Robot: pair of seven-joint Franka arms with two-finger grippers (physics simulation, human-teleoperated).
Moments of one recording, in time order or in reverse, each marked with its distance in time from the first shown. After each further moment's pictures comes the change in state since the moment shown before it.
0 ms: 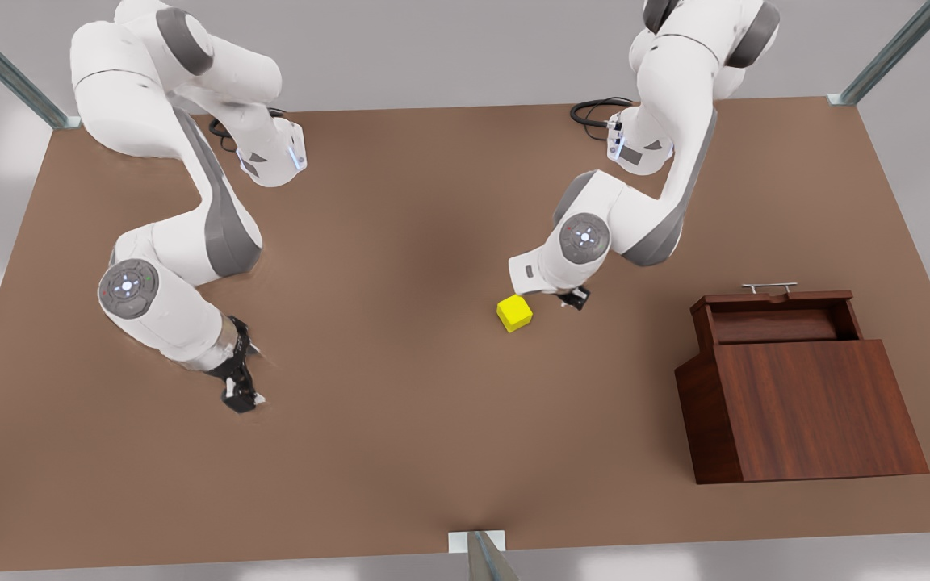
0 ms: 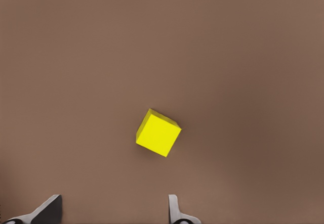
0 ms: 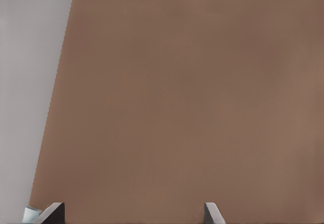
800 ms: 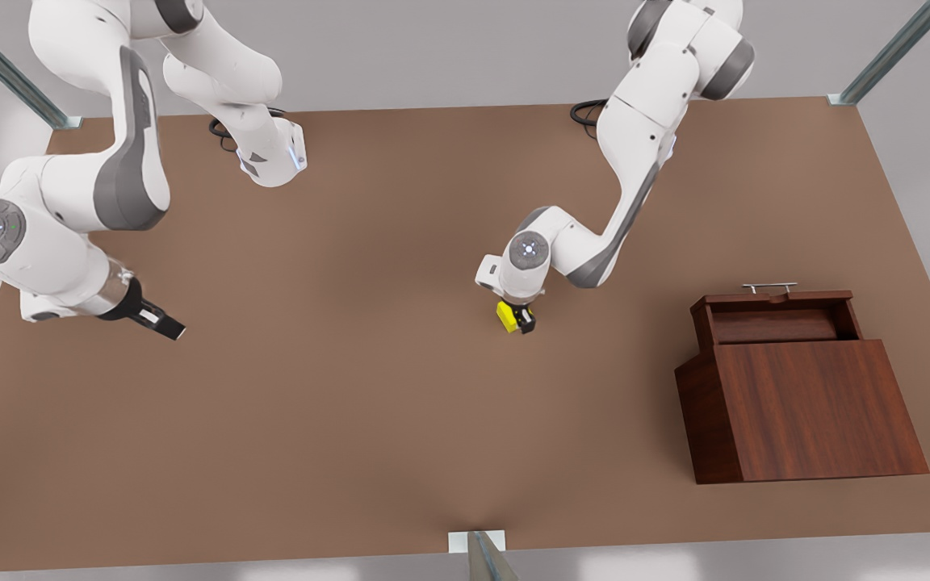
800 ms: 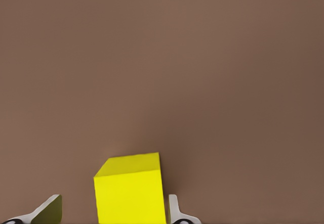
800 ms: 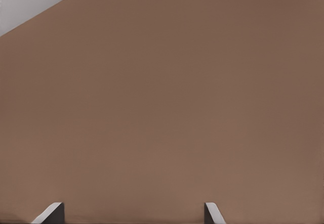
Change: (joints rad) left arm 0.000 0.165 -0.116 -0.230 0.177 0.490 0.395; right arm 0.034 -0.129 -0.294 -0.043 0.130 -0.181 -0.988
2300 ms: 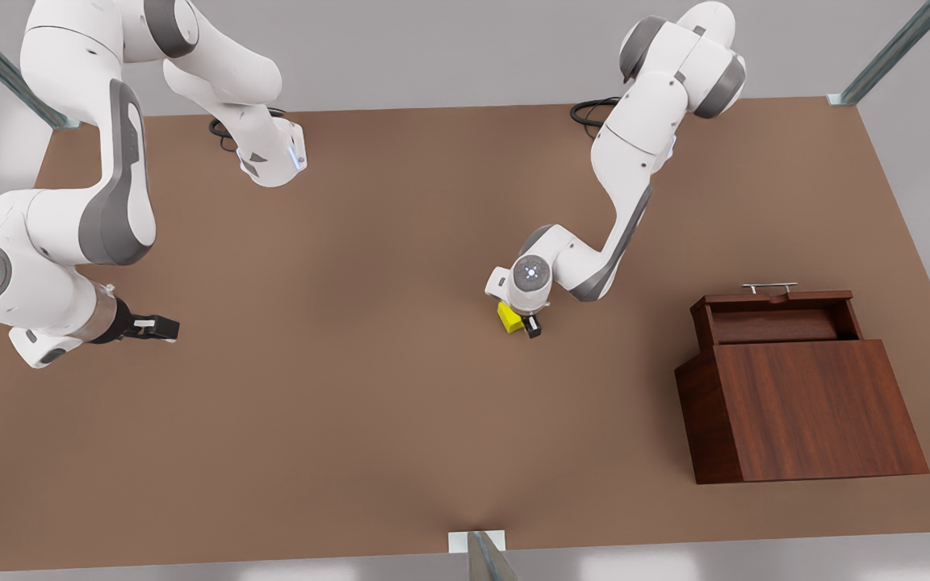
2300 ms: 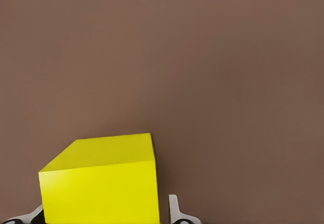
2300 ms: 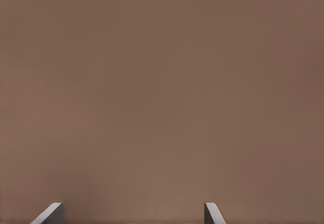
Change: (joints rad) left arm -0.004 0.097 0.035 -0.025 -0.005 0.014 0.062; right arm -0.031 0.106 0.002 0.087 -0.030 -0.045 -0.494
